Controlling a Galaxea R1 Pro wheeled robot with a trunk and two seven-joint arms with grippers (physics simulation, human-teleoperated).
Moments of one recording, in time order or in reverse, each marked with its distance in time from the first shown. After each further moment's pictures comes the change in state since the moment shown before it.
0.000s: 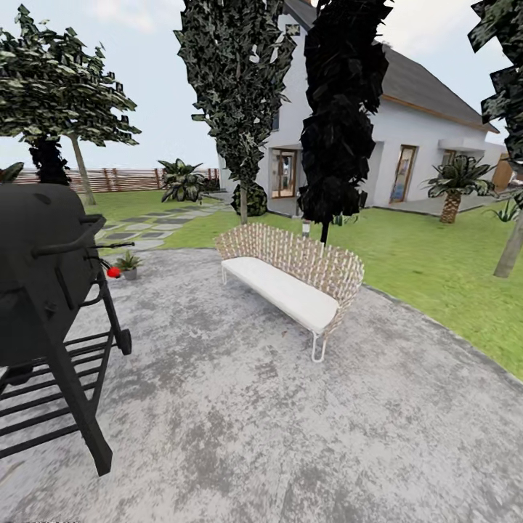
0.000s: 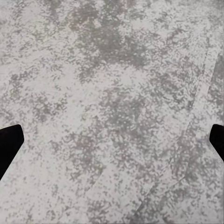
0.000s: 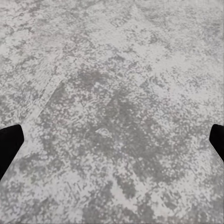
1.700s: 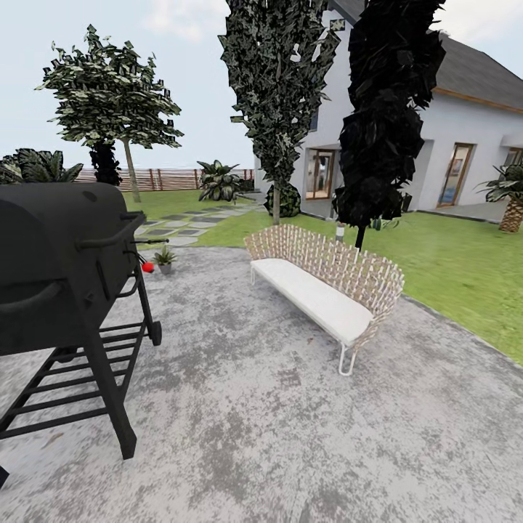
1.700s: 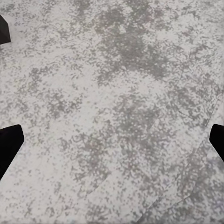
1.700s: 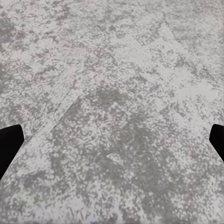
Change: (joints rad) left arm 0.000 0.000 0.003 -0.004 0.003 -0.018 0.001; right arm 0.000 0.001 0.000 -0.001 0.001 -0.001 0.003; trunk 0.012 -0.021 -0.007
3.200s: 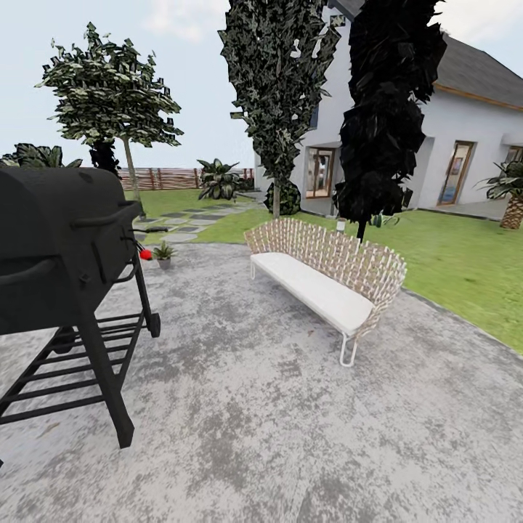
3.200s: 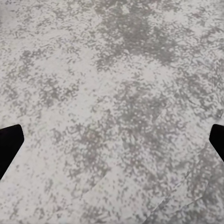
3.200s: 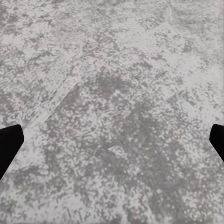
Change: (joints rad) left arm 0.000 0.000 0.006 0.006 0.007 0.000 0.001; right arm 0.000 0.002 0.000 0.000 -0.005 0.000 -0.001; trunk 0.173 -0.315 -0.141
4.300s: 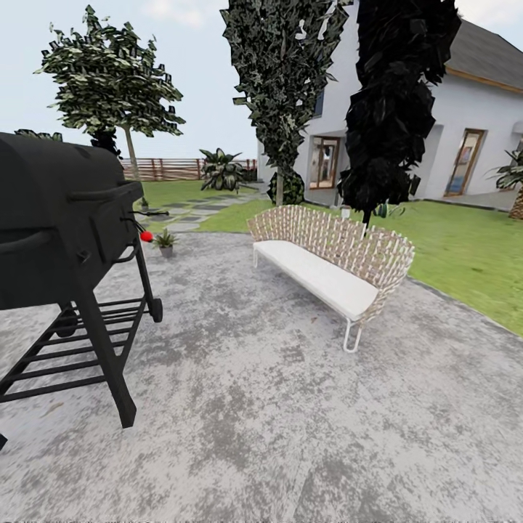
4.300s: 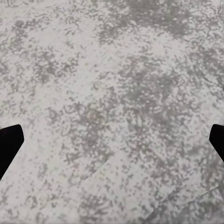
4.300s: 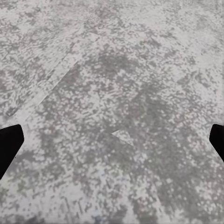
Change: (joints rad) left arm 0.000 0.002 0.002 0.002 0.001 0.000 0.001; right arm 0.000 0.000 -0.004 -0.004 -0.001 0.000 0.001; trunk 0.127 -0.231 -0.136
